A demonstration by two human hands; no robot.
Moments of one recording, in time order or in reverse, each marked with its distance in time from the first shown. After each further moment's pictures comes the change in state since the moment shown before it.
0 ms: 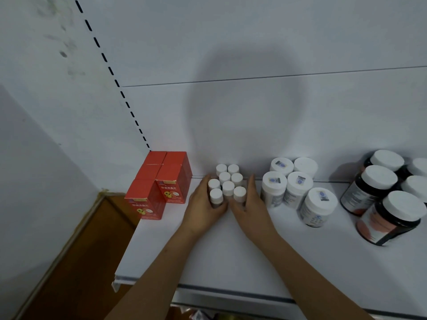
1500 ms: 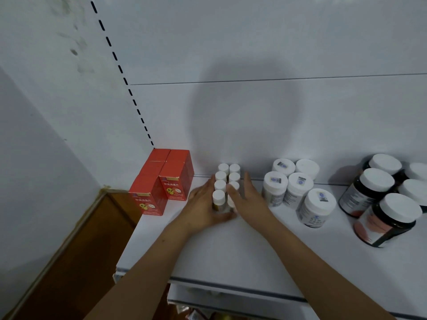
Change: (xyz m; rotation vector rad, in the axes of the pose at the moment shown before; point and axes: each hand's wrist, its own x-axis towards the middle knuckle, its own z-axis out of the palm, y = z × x) left_hand 0.007 -0.012 -0.009 0.279 -0.201 0.272; right_hand 0.016 -0.014 -0.008 -0.028 -0.145 0.098
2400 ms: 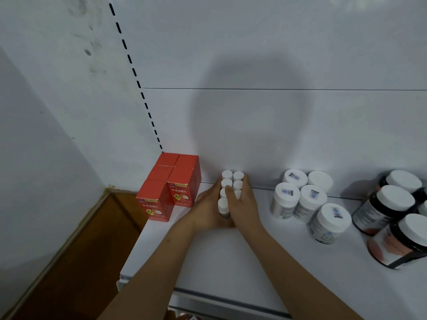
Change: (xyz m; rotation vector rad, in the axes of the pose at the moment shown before) left_hand 0.014 -0.011 -0.007 -0.105 -0.089 -0.086; right_hand 0.022 -0.016 0.042 0.220 0.234 -0.086
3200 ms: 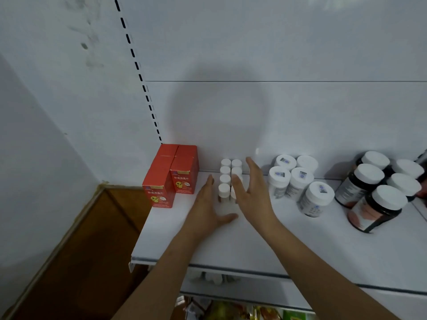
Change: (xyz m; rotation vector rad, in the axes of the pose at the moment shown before) left_hand -0.058 0.008 0.016 -0.161 0.131 -0.183; right_hand -0.044 -0.042 -0.036 -0.170 0.051 -0.153
